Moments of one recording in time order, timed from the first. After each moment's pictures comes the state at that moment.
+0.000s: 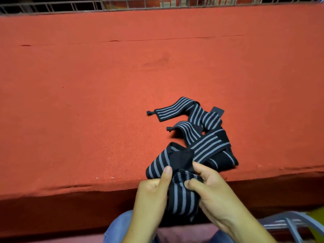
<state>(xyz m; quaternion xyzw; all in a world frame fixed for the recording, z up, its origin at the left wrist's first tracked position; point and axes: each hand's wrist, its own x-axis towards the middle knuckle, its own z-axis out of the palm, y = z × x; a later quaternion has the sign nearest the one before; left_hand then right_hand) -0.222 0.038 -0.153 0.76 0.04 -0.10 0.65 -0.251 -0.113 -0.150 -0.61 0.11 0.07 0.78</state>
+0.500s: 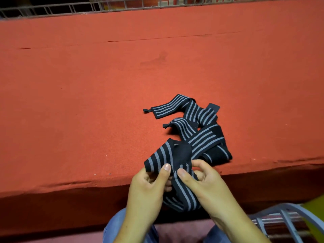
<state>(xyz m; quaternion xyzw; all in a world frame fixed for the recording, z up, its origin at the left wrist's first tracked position) -0.232 0.034 -0.152 0.72 0.04 -0.08 0.69 -0.268 -0.118 -0.145 -0.67 0.17 0.03 0.72</state>
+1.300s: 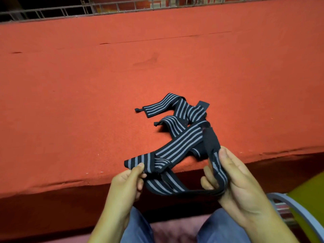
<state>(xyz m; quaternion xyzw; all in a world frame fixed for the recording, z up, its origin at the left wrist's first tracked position) -0.229 0.053 -0.157 0.70 0.15 -0.14 0.69 -0.303 -0.166 -0.119 -0.44 0.10 -0.03 0.89</state>
